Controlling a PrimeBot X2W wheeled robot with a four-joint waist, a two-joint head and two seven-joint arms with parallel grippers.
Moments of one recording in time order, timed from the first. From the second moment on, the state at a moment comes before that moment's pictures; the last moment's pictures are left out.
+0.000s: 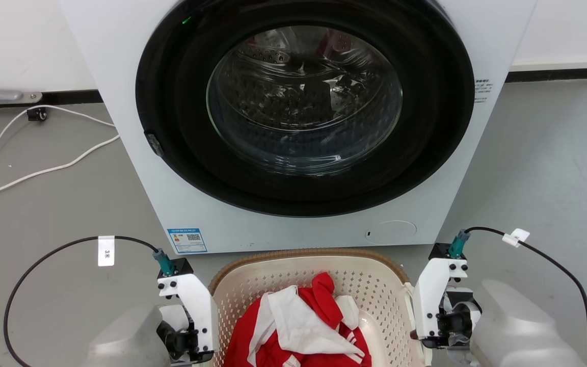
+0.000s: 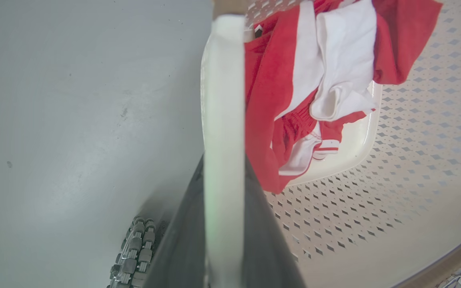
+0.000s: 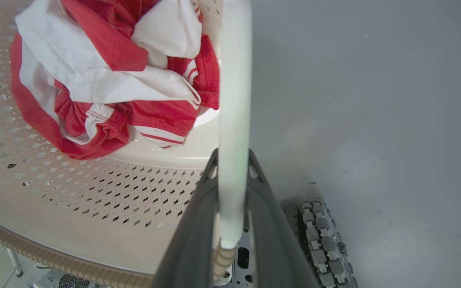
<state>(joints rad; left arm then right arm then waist) -0.70 0.21 -1.11 1.21 -1.39 -0.12 0.51 -0.72 -0.07 0.68 1.30 0.89 0.12 0.66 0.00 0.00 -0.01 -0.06</state>
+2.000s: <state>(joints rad) -0.69 0.21 -1.14 1.21 -1.41 -0.12 0.50 -0.70 -0.07 0.65 1.30 0.88 0.12 0.67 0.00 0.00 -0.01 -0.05</state>
